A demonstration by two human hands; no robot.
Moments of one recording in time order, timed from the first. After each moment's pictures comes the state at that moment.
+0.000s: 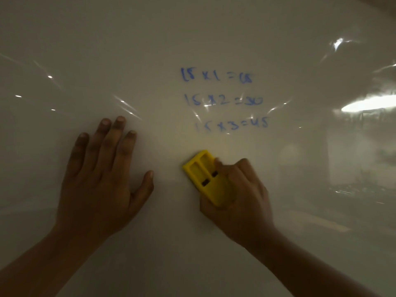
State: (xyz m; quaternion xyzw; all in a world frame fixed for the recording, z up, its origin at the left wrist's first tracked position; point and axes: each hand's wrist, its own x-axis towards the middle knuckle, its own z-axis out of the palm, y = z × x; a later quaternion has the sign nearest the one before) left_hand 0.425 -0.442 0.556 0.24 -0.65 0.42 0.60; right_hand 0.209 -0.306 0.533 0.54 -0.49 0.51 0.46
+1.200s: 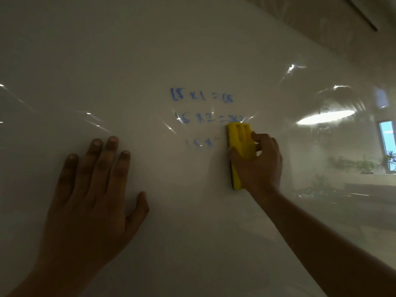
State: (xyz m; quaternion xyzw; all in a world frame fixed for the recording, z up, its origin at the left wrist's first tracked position) left_hand 0.421 -0.447 0.554 0.20 -0.65 0.40 0.62; right_hand 0.172 -0.294 0.612 0.31 -0.54 0.65 0.44
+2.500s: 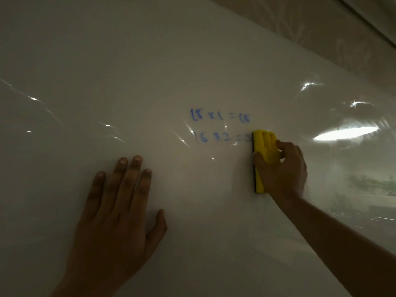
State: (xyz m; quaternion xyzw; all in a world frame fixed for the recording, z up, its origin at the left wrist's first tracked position) left_hand 0.421 -0.444 0.553 0.22 -0.64 0.41 0.61; right_hand 0.147 -0.290 0.638 0.29 -0.54 0.65 0.46
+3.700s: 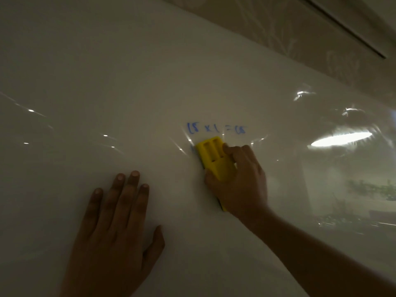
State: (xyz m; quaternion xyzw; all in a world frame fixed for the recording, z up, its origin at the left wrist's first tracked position) left_hand 0.417 -0.455 0.552 0.20 -0.61 0.43 0.63; right_hand 0.221 -0.317 0.642 0.45 -0.49 0.54 0.51
